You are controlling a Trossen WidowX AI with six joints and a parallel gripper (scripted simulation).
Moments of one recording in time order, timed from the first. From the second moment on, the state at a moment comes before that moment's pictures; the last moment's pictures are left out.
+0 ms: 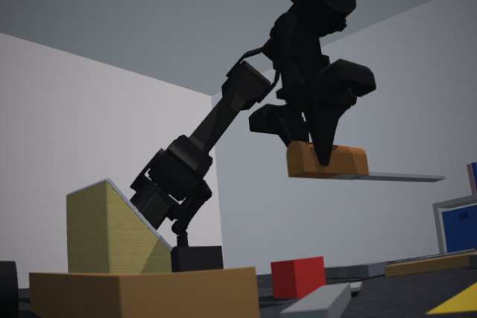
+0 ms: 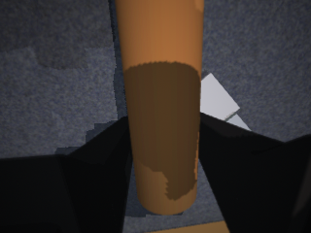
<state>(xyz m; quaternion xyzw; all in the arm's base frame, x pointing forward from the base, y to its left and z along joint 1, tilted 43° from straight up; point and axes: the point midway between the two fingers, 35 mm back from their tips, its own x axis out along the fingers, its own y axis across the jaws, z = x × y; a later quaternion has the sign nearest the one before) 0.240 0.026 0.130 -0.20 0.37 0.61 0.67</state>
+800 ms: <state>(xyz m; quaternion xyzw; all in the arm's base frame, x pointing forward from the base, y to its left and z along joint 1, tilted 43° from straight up) 0.240 0.026 0.130 -0.14 0.42 0.57 0.69</state>
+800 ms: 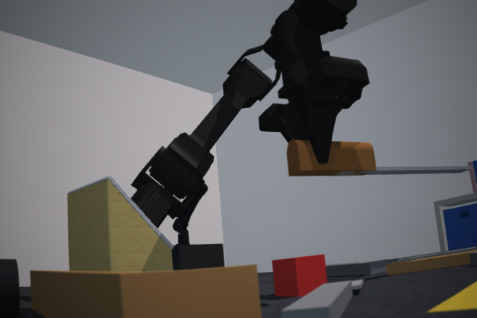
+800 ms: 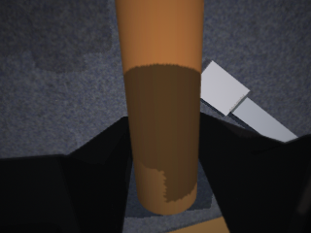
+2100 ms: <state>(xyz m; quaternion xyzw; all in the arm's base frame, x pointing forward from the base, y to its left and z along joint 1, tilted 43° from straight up) 0.239 0.025 0.130 -0.03 0.51 0.50 0.70</state>
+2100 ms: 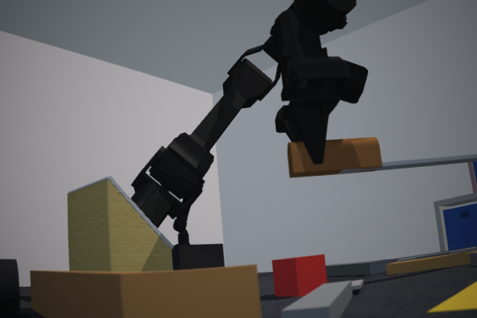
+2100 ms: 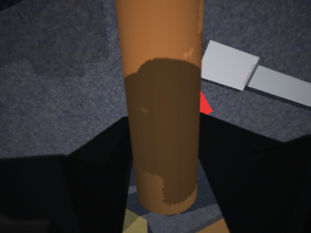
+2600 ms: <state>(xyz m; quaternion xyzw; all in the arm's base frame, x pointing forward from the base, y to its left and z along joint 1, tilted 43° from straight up) 0.239 0.025 0.130 0.01 0.54 0.47 0.70</state>
